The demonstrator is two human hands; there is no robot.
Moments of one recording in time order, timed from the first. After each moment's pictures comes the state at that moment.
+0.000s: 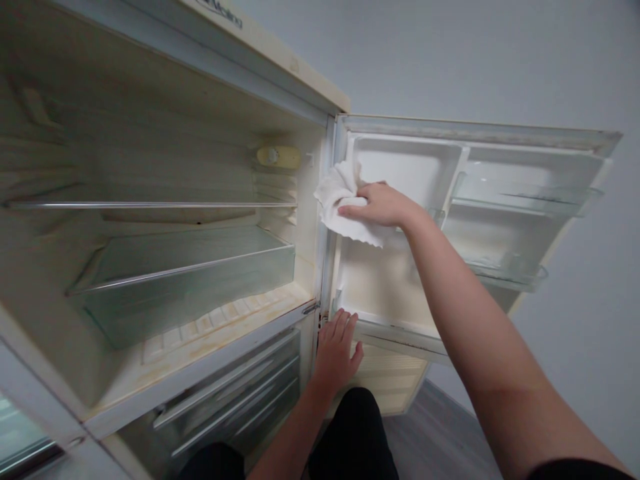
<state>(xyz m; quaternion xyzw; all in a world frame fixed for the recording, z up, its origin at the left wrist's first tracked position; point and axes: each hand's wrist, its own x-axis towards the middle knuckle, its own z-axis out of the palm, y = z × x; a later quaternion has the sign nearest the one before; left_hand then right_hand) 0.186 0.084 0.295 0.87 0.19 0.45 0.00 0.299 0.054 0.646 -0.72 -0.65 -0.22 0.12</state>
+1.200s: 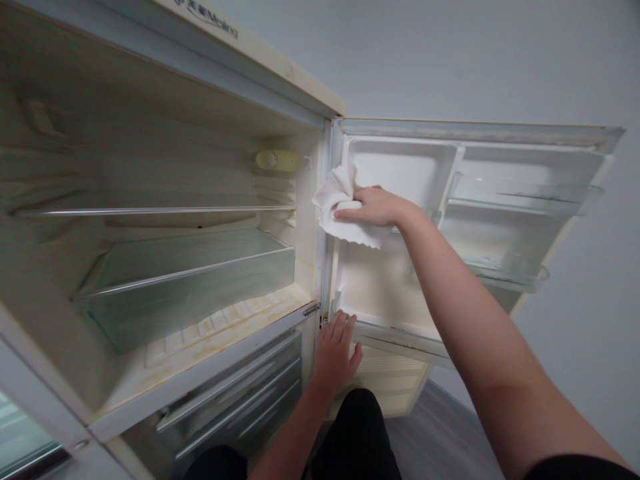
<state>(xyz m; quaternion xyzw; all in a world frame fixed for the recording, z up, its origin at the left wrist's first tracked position) 0.185 0.085 0.298 0.87 0.20 0.45 -0.02 0.304 0.061 0.649 -0.73 -0.65 -0.17 0.10</state>
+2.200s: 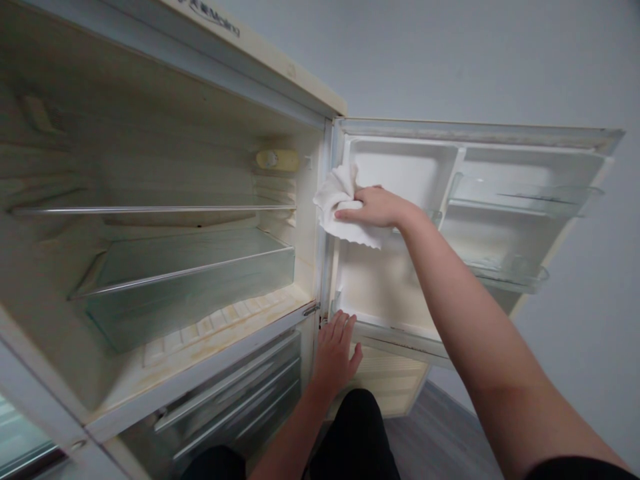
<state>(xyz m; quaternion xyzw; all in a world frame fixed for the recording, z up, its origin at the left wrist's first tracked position) 0.187 0.084 0.296 0.87 0.20 0.46 -0.01 0.303 0.060 0.649 -0.73 -0.65 -0.18 0.10</state>
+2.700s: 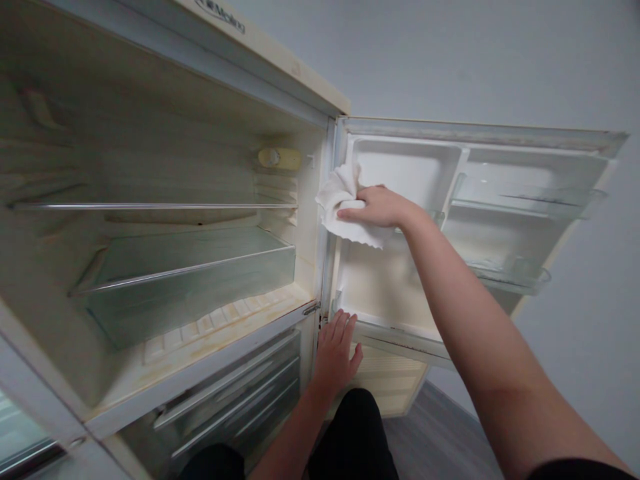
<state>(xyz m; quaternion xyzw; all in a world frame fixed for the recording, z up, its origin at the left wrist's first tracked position) 0.187 0.084 0.294 0.87 0.19 0.46 0.00 0.302 0.060 0.648 -0.73 -0.65 -0.19 0.10</state>
